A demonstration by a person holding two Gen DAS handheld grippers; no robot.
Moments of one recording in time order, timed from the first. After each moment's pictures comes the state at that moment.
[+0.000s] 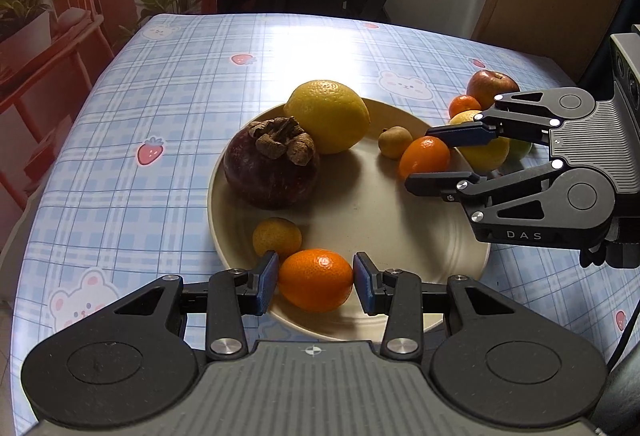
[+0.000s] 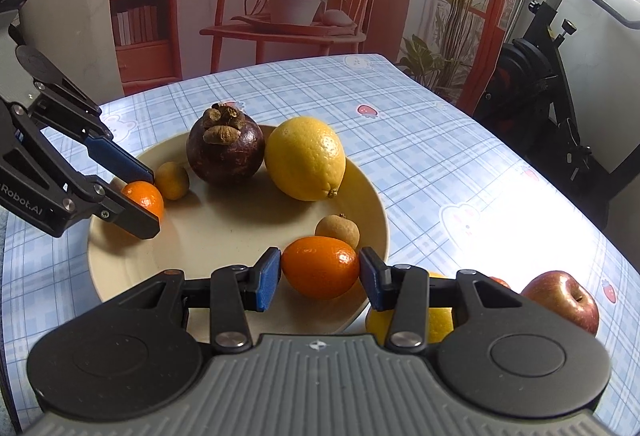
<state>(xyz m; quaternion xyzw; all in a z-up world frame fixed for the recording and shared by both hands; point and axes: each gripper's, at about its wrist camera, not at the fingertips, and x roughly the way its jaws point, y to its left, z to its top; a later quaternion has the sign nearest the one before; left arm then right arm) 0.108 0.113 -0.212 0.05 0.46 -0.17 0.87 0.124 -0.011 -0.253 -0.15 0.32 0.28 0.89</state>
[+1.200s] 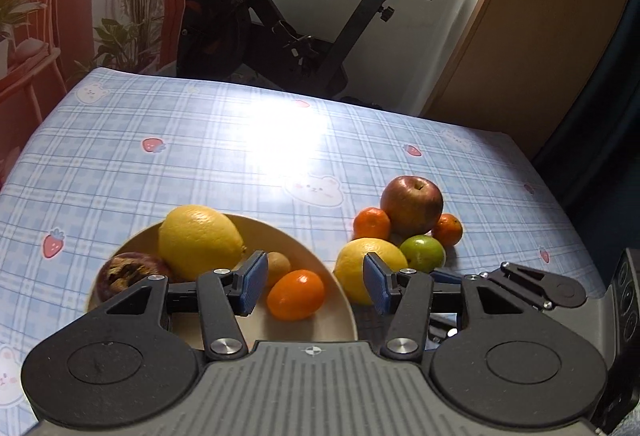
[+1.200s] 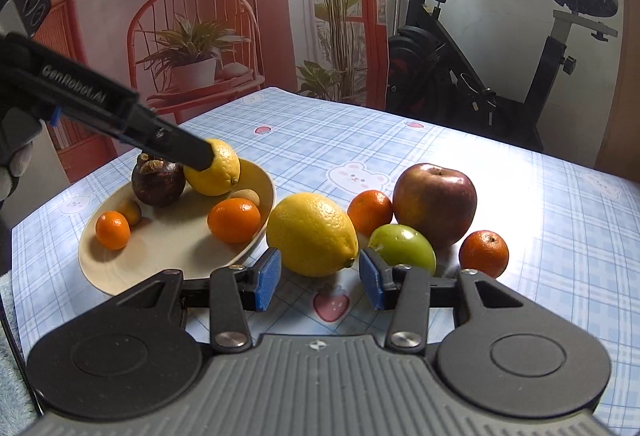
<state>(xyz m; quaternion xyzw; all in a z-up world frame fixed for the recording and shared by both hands) 0.148 0.027 -0.176 -0.03 0.41 -0.22 0.89 0.059 -0.107 -0.247 0.01 0.29 0.17 0.94</state>
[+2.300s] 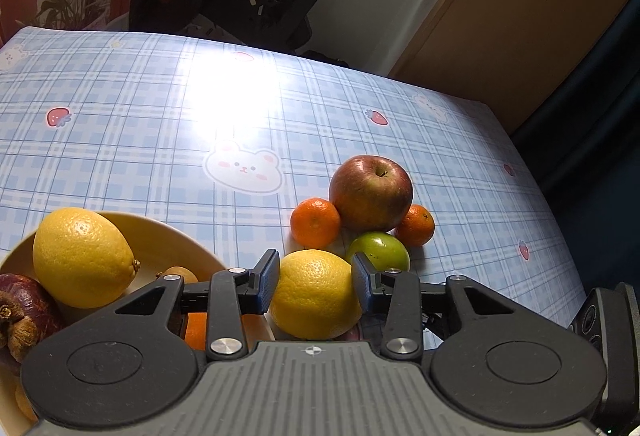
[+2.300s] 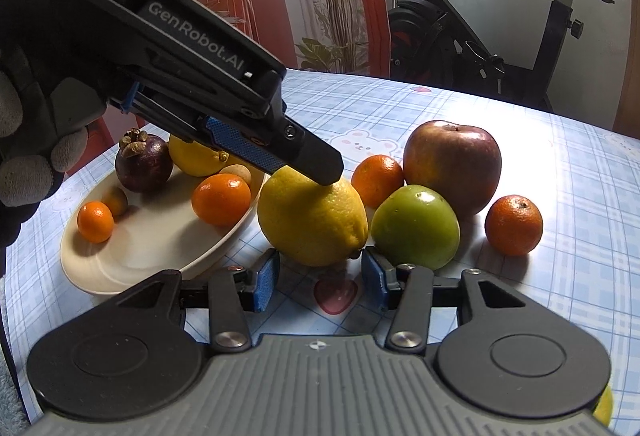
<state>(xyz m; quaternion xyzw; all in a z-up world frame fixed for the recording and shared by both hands) 0.188 -0.018 -0.210 -0.05 0.47 -0.27 0.84 0.082 -0.104 -0.268 0.03 0.31 0.18 0.93</state>
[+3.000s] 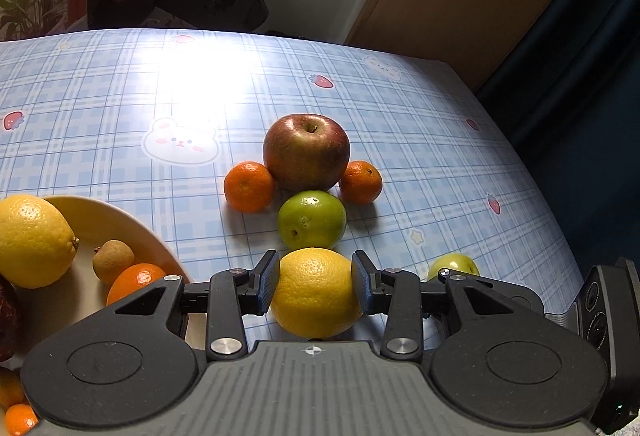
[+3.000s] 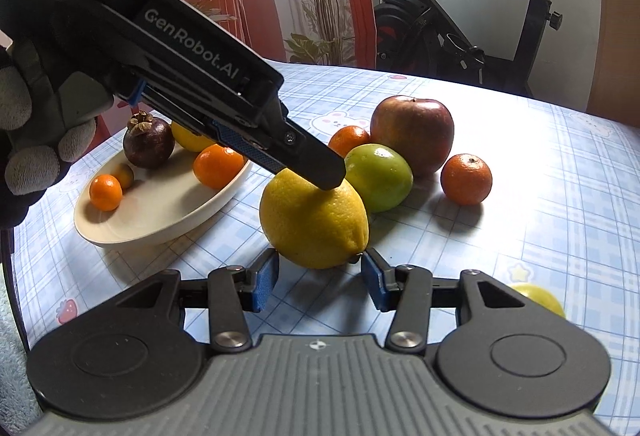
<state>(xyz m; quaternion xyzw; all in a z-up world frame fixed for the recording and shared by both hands) 0.163 -0.043 -0.214 -0.01 0.48 -0.32 0.82 0.042 -0.125 -0.266 0.04 0.32 0.16 0.93</state>
